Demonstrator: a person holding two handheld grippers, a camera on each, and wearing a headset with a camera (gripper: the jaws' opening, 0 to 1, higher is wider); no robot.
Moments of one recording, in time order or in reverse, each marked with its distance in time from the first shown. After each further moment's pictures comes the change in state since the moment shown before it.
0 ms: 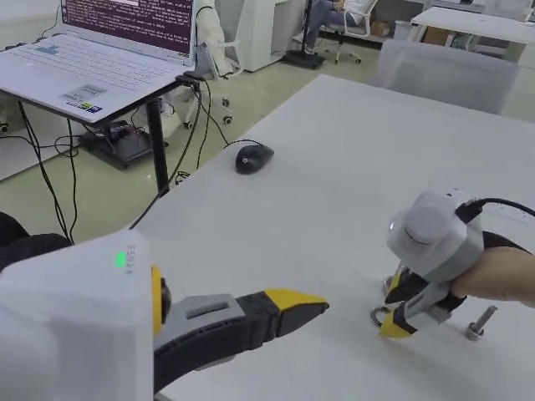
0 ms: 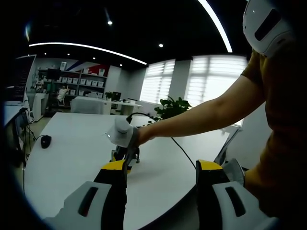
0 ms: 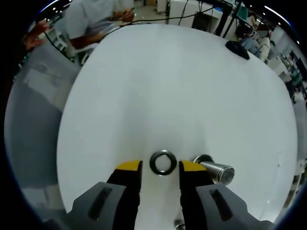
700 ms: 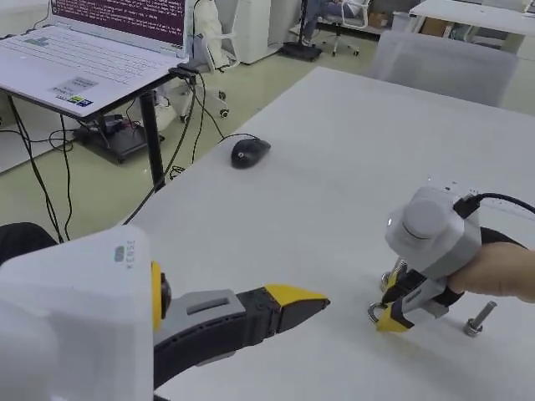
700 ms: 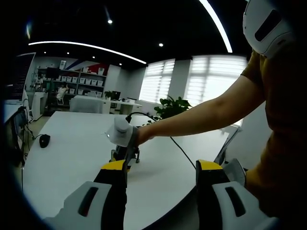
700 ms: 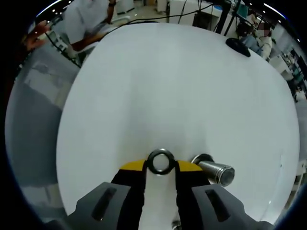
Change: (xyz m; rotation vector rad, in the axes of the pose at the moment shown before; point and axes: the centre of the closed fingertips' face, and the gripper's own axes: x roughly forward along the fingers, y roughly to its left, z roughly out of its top) left arm 0.006 0.004 -0.001 -0.007 0.005 -0.007; right arm 0.000 -0.003 -0.004 -0.003 0.005 0.020
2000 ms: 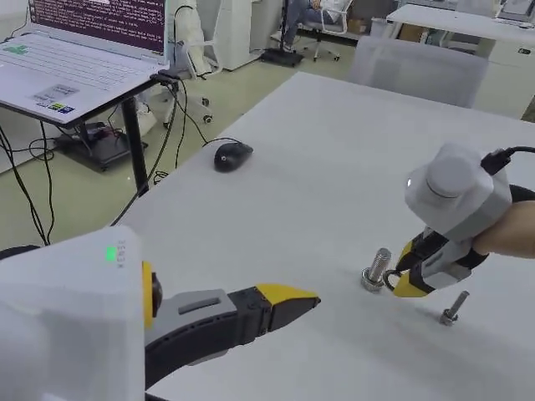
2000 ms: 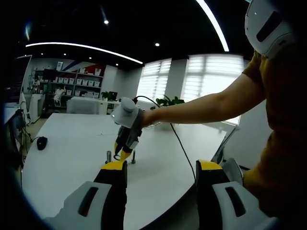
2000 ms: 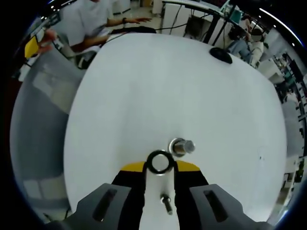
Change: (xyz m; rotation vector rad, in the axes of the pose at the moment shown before) left arm 0.002 -0.012 0.001 0.017 0.003 -0.024; right arm -0.069 -0.015 -0.007 -0.003 -0.011 -0.097
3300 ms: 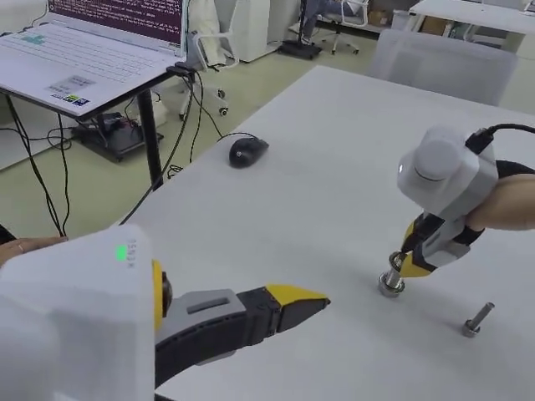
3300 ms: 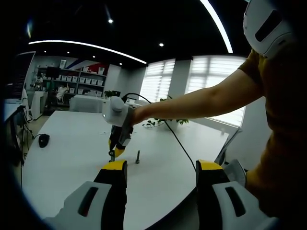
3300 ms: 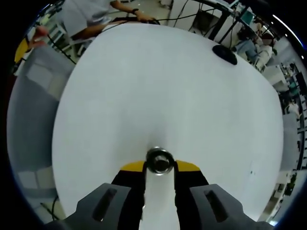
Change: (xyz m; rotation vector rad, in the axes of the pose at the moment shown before) left arm 0.001 0.016 -0.001 -0.025 -0.003 0.025; right arm 0.025 -0.037 0.013 -0.097 0.101 0.002
